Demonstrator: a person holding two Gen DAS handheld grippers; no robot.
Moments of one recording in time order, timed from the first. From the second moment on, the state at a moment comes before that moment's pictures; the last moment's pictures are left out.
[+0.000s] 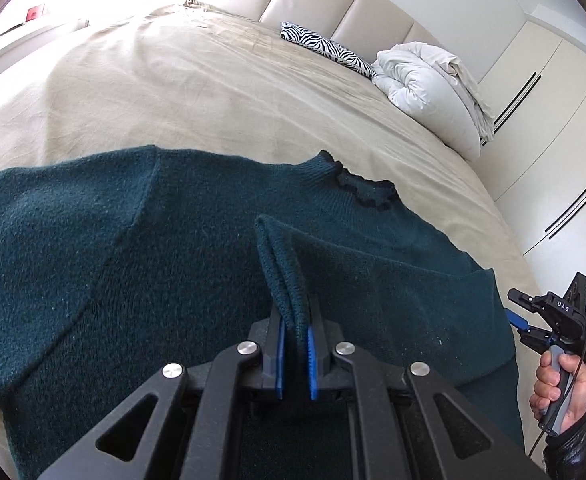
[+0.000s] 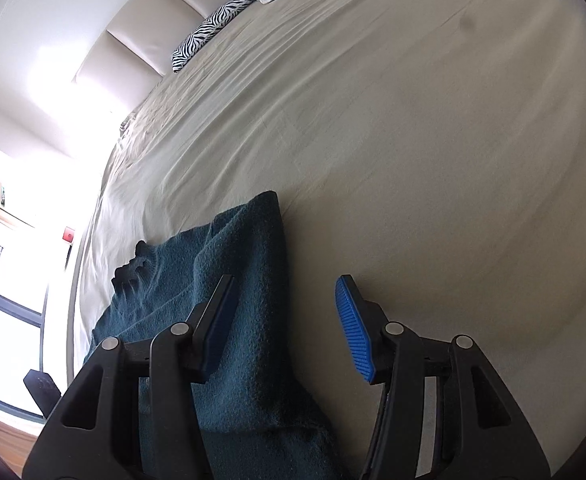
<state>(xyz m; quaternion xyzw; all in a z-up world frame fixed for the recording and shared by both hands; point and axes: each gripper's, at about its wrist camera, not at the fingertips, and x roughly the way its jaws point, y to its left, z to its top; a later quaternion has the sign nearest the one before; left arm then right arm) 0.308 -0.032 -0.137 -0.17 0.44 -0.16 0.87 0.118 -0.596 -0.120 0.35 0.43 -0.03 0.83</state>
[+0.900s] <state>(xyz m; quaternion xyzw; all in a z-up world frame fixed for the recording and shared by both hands) 0.287 -0.021 -0.144 -0.21 0.45 -0.16 0.85 0.186 -0.622 -0.166 0.39 0.44 -0.07 0.81</state>
